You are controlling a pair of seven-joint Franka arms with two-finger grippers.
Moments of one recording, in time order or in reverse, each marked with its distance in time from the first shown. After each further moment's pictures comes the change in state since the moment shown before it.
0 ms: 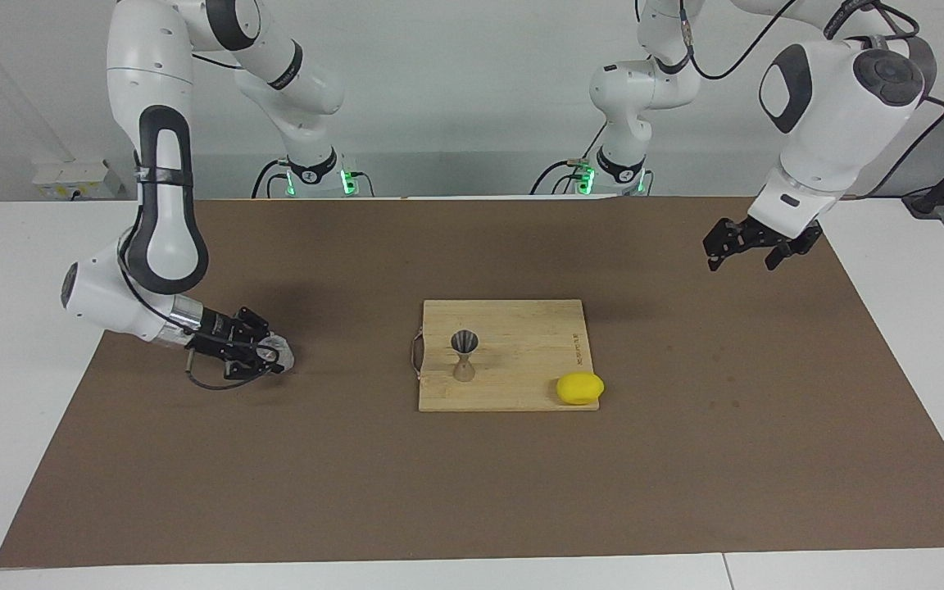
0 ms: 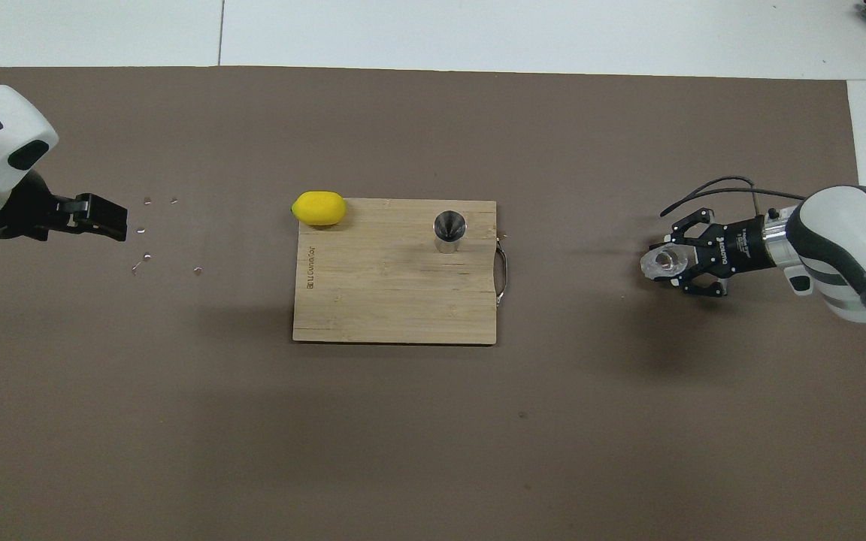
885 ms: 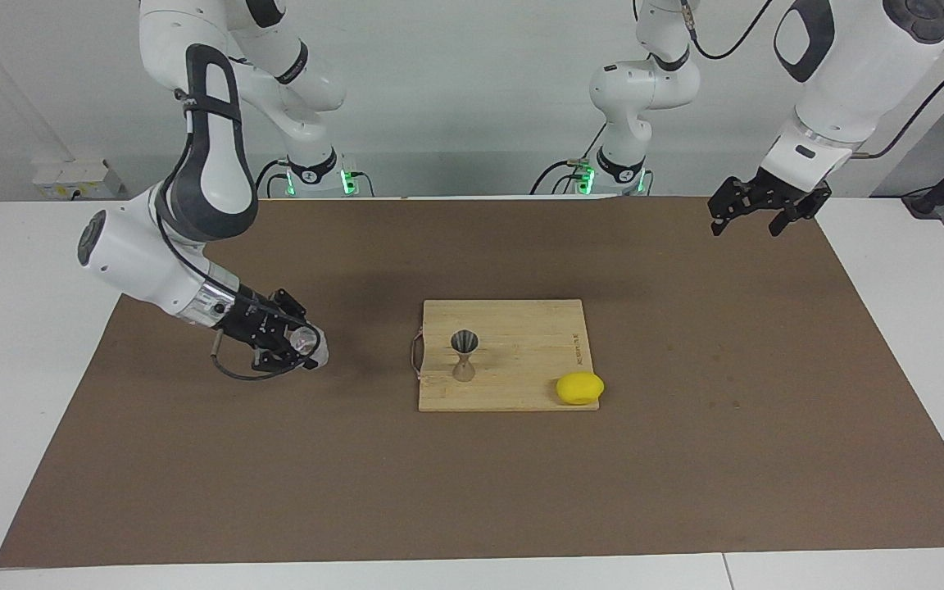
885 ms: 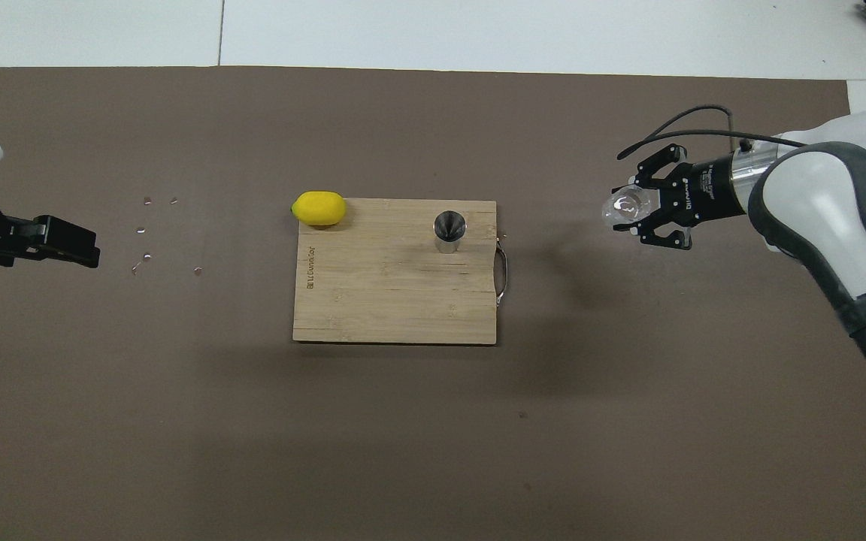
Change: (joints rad) left arm 0.007 -0.042 0.007 0.052 -0.053 -0.104 0.002; right arm 0.216 -0.097 0.004 0.147 -0.053 0.018 0.430
